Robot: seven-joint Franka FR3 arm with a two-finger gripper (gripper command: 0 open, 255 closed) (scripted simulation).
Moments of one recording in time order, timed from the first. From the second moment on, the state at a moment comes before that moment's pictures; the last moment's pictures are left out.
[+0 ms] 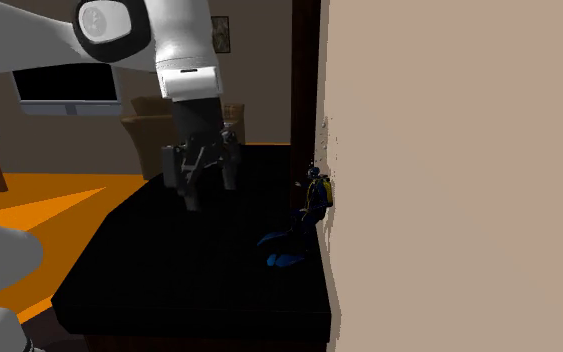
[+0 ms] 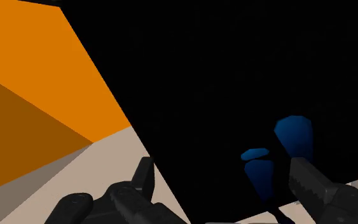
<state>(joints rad) 0.01 -0.36 0.45 -1.89 0.12 1.67 0.42</state>
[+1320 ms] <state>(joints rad) 0.21 0.30 0.70 -1.23 -0.32 1.54 0.89</state>
